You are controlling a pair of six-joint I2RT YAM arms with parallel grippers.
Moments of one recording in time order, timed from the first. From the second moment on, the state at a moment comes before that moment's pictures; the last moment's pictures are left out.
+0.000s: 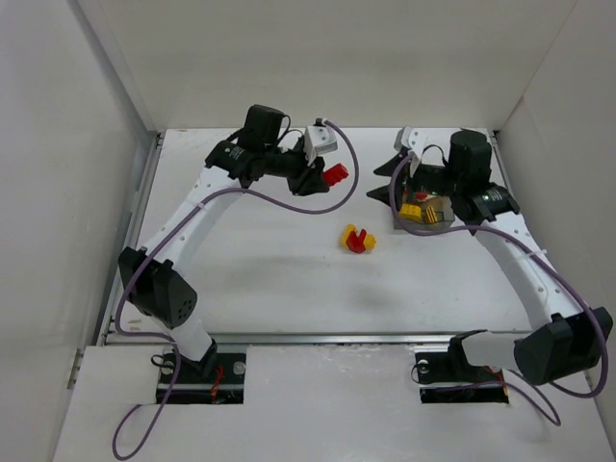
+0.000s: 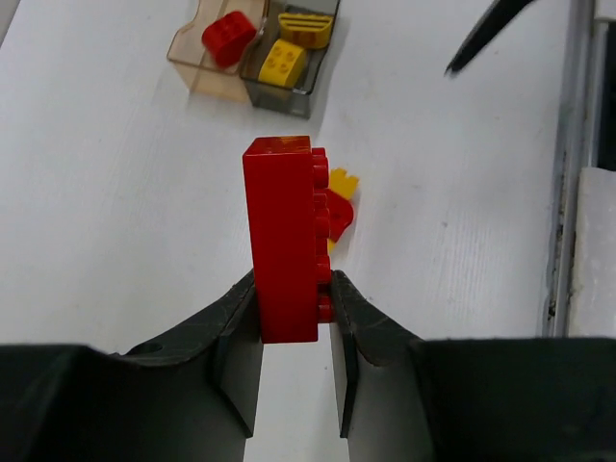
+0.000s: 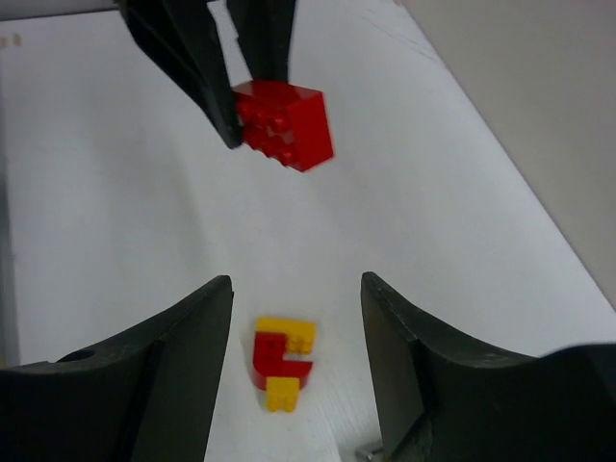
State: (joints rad) left arm -0.49 1.64 1.69 -0.72 0.73 0.50; right arm 0.25 1.24 1.23 -0.30 -0.84 -0.43
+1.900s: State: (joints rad) left arm -0.58 1.67 1.75 -0.83 0.77 0.57; right arm 0.37 1.44 1.39 -0.39 -0.96 -0.42
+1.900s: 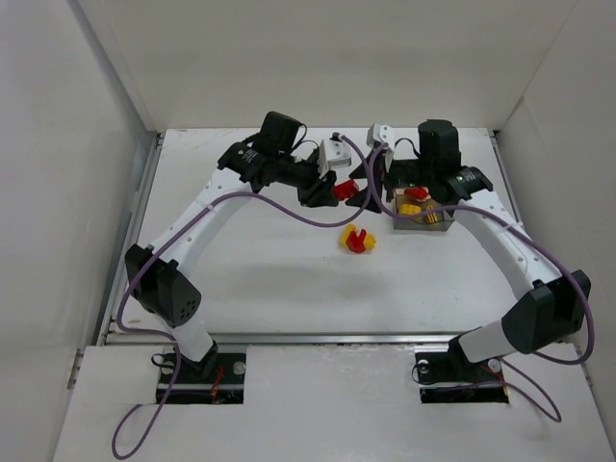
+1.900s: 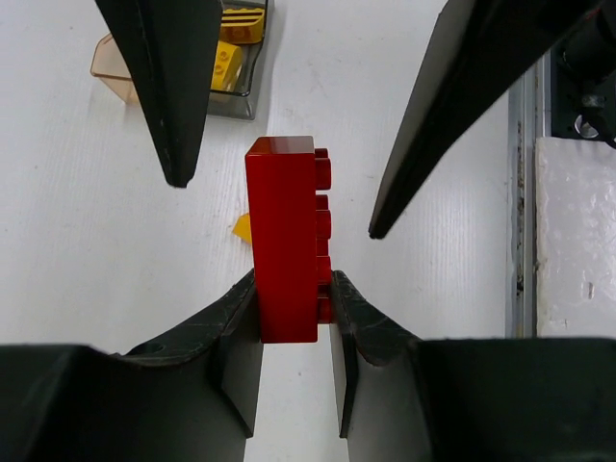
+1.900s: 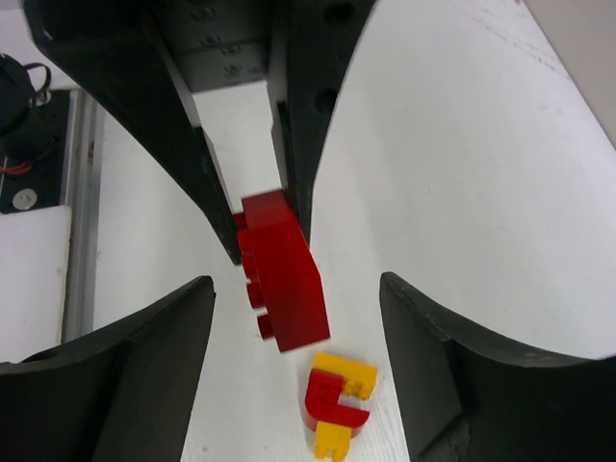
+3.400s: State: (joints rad) left arm -0.57 1.67 1.68 -0.61 0.09 0.19; right arm -0.04 1.49 1.32 -0.39 -0.36 -0.03
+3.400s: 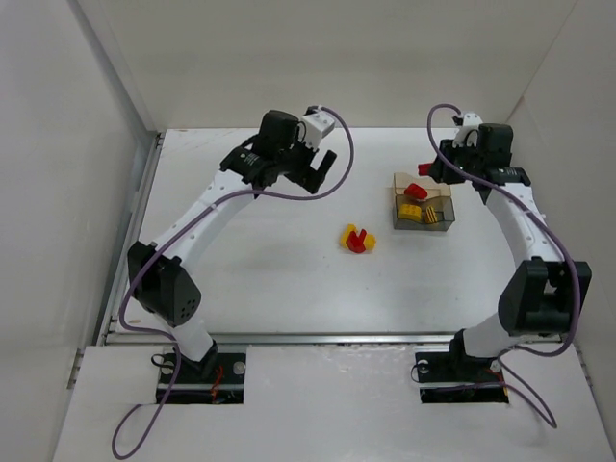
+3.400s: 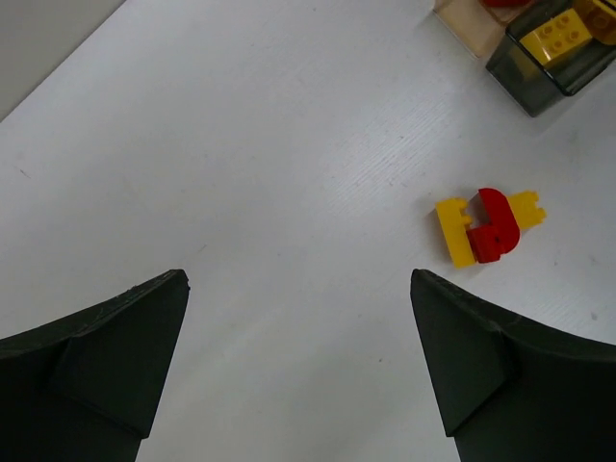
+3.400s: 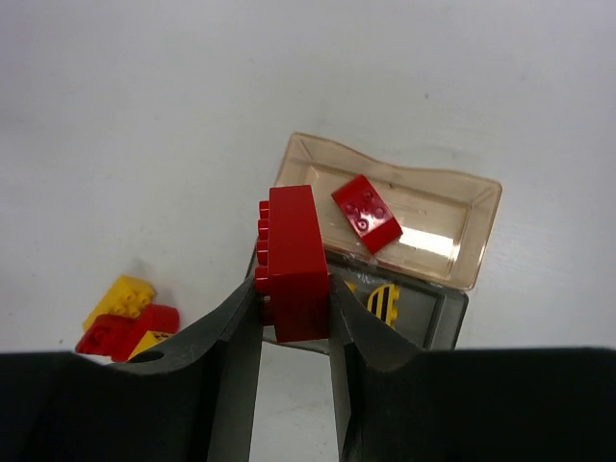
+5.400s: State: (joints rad) left arm -0.83 1.99 1.52 -0.57 0.27 0.86; right arm 0.08 1.48 1.27 -0.39 -0.32 0.05
